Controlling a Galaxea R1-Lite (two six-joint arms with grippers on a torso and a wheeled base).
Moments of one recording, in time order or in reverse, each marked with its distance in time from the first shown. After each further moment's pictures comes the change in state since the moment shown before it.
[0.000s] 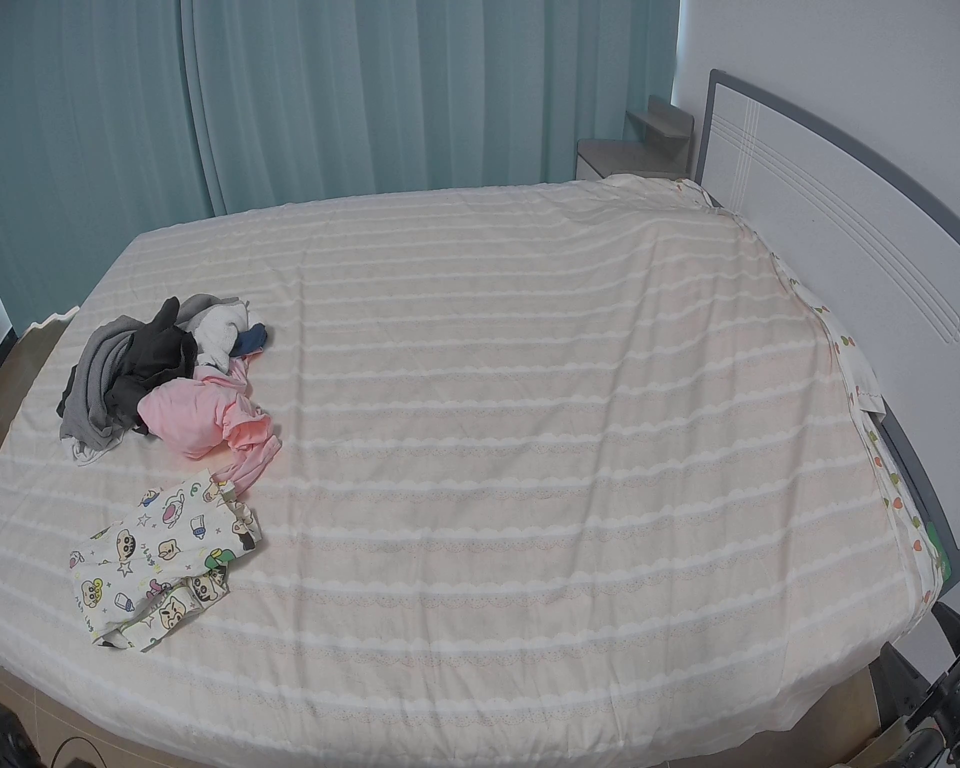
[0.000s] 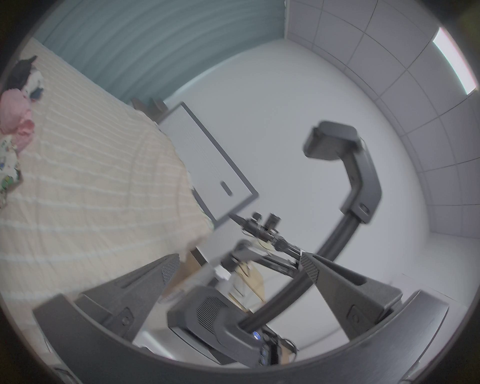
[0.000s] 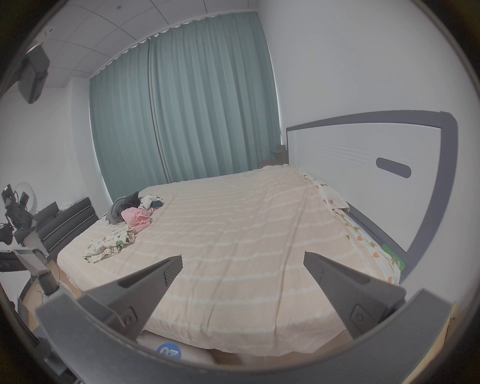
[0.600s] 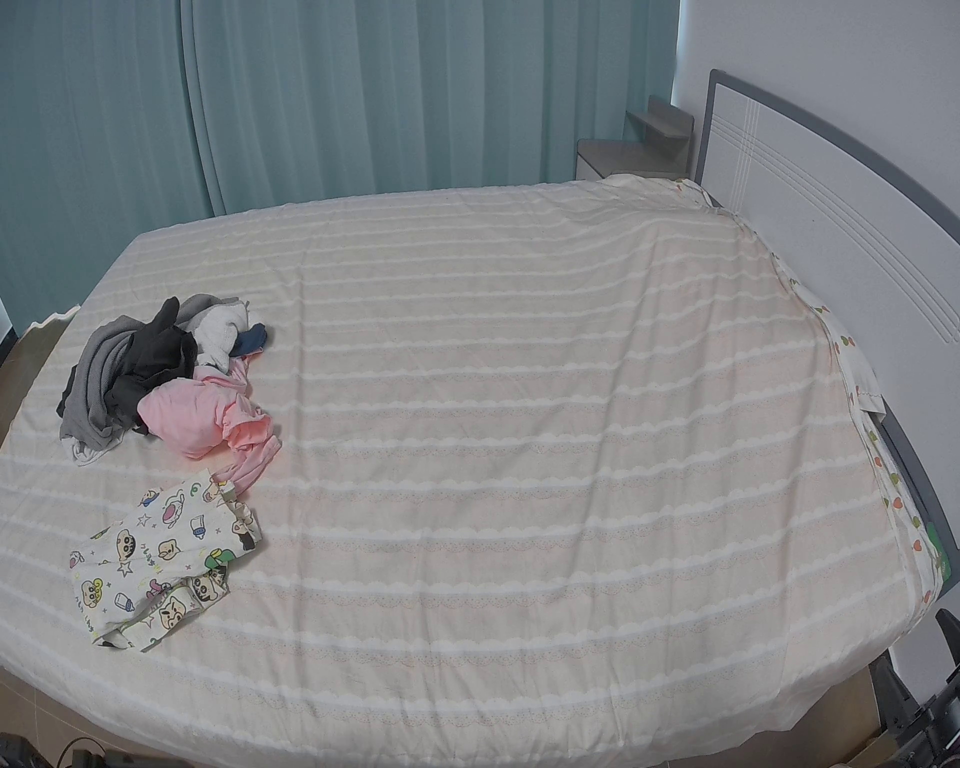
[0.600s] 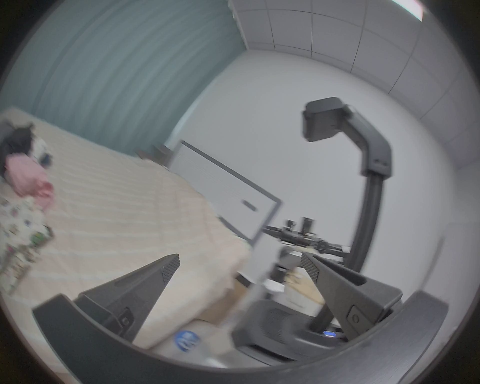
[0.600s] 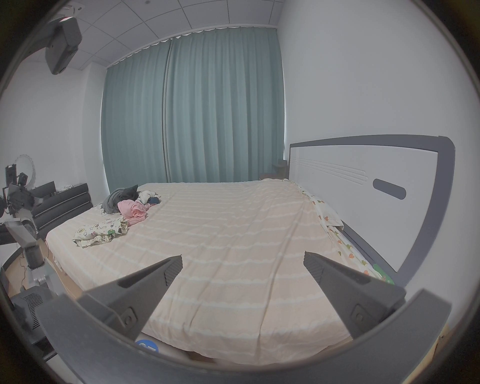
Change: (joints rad) left arm -0.122 -0.217 0.000 0.509 0.366 0.620; right arm -0.008 -0.146 0.066 0.000 -0.013 -0.121
